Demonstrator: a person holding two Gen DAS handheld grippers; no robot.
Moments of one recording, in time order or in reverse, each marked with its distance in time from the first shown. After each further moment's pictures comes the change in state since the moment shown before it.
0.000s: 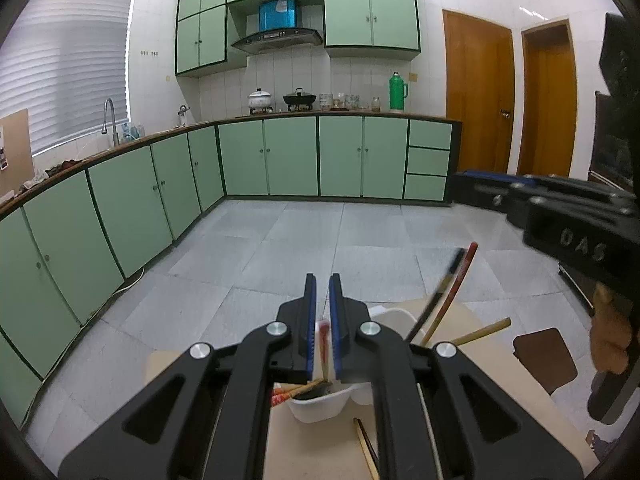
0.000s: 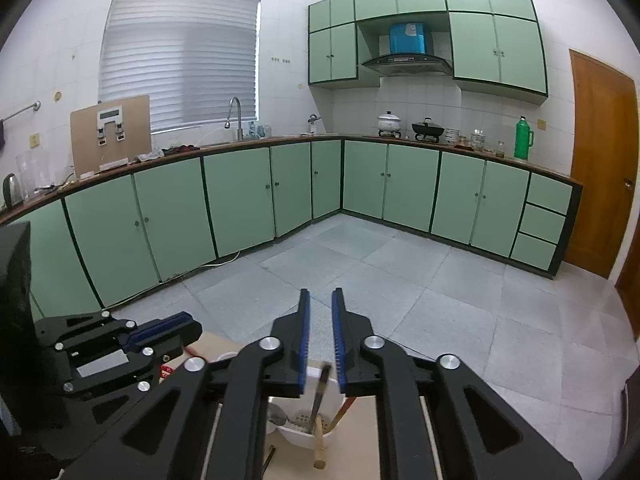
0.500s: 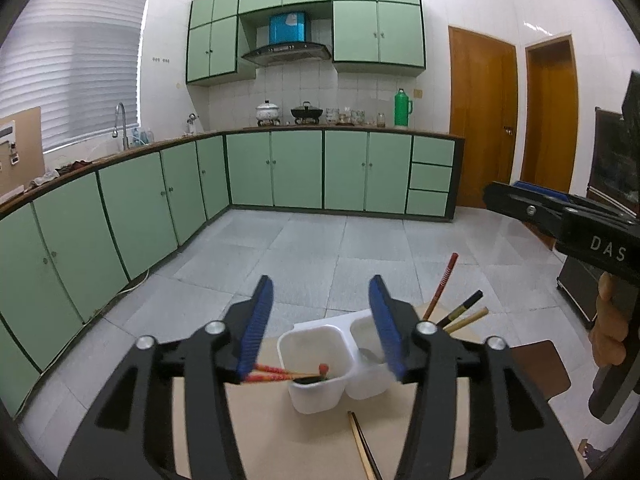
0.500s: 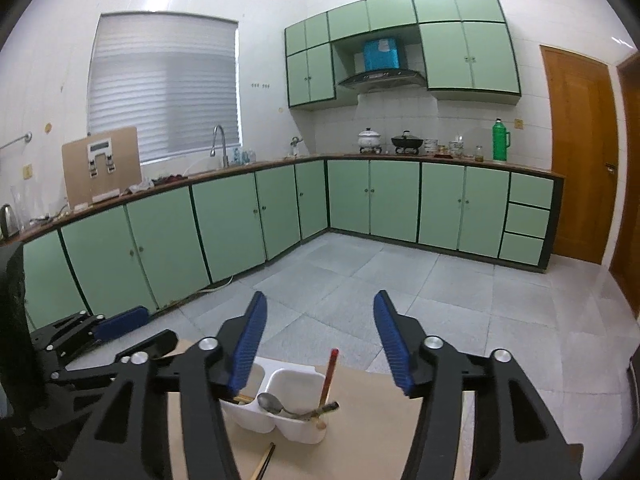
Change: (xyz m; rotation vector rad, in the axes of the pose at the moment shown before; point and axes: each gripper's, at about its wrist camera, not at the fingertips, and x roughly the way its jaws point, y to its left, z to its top) left arm -0.049 0.001 -0.001 -0.031 -0.066 0.019; right arm -0.052 -0.022 -0.008 0.083 -0.086 -0.034
